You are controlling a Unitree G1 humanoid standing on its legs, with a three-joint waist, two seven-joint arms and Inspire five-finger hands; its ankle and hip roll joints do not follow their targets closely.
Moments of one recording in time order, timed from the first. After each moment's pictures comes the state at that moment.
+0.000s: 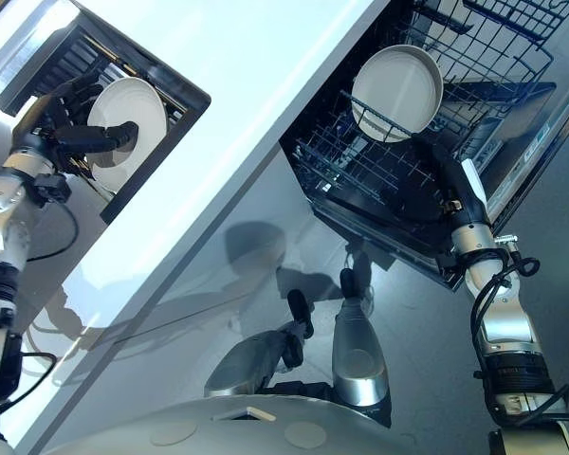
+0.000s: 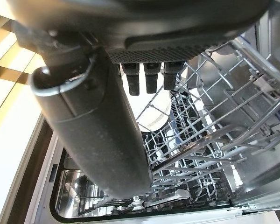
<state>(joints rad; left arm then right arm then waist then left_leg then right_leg) -0.51 0.92 0.00 0.57 -0.53 0.09 -0.29 -0.03 -0.61 -0.06 0.13 0.16 -0.17 0.04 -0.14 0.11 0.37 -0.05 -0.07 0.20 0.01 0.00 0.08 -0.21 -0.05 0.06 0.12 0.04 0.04</state>
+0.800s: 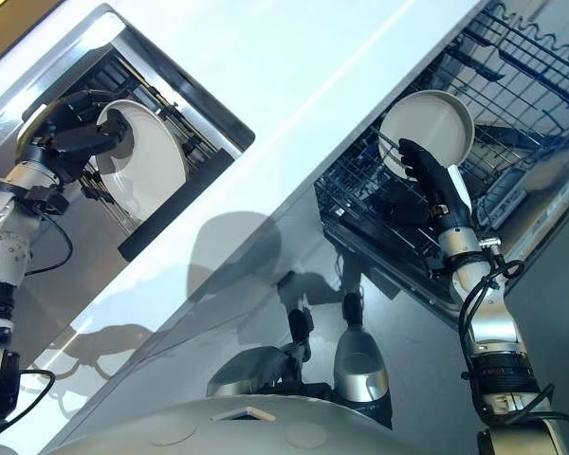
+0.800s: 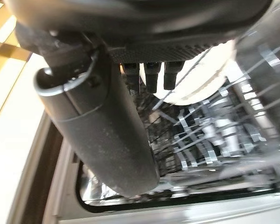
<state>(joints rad) -0.36 0.83 0.09 0.41 -0.70 0.02 -0.34 -0.05 -0.55 -0.03 0.12 0.19 -0.17 0.04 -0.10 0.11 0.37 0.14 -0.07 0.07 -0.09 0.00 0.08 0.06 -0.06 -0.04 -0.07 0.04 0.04</state>
